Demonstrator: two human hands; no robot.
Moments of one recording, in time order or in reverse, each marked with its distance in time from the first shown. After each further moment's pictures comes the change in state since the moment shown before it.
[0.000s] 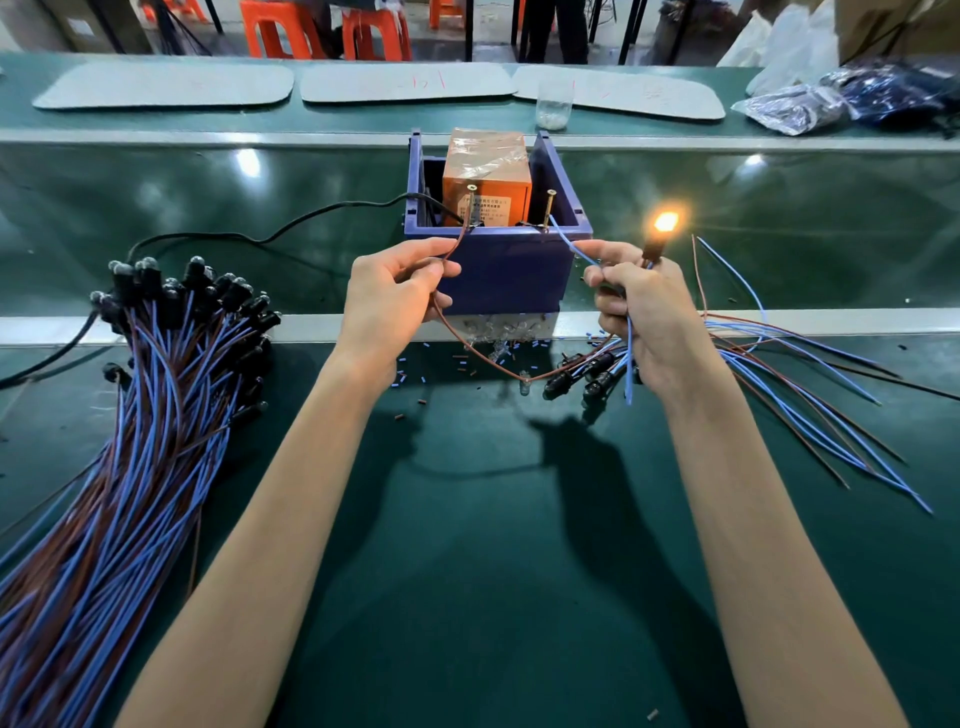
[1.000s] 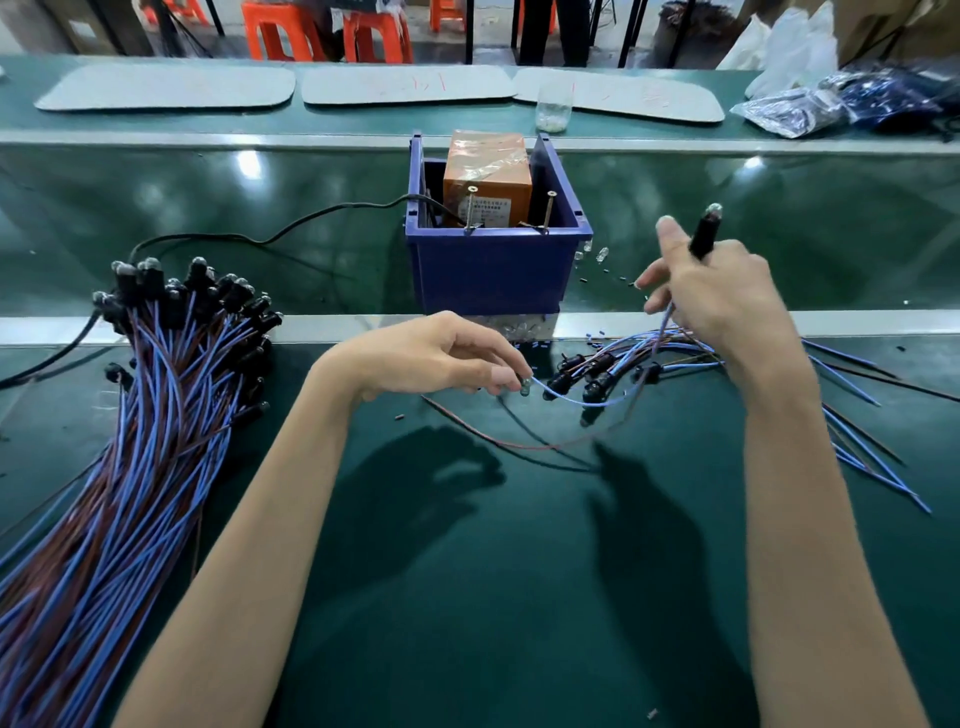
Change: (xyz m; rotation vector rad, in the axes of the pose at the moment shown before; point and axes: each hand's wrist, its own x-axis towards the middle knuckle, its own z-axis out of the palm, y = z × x) left_hand -0.009 -0.002 -0.011 0.404 -0.954 0.018; right_hand -0.012 -0.033 -0.033 -0.799 0.233 -0.022
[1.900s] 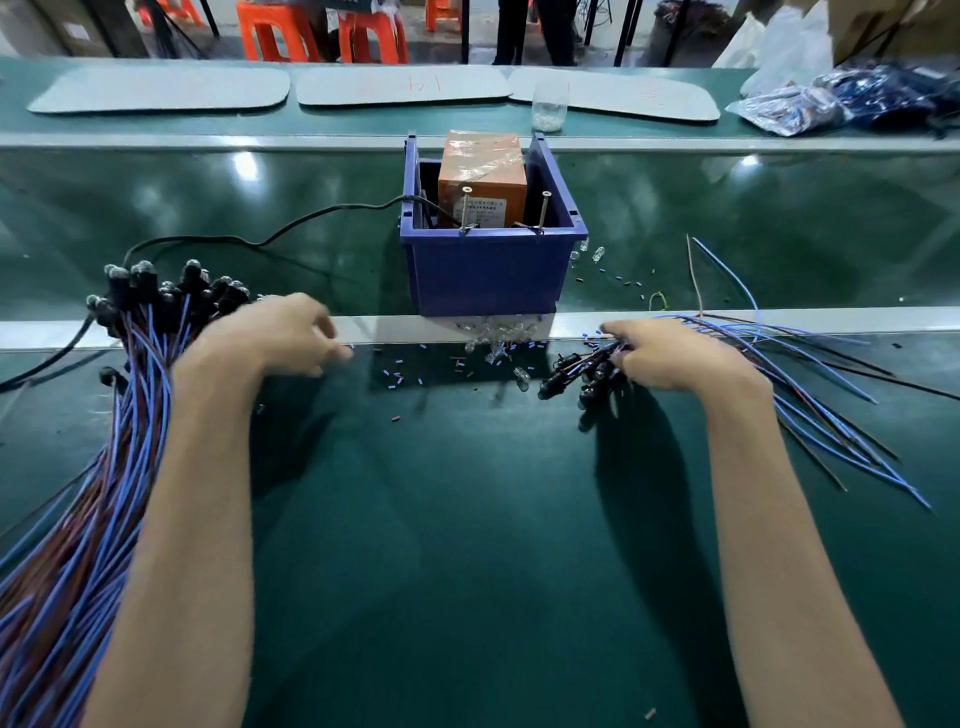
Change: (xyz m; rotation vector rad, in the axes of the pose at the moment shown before) left_hand -0.046 -0.031 -0.063 0.541 0.401 -0.700; right_hand 0.010 0.030 0.028 -0.662 -0.524 -0.073
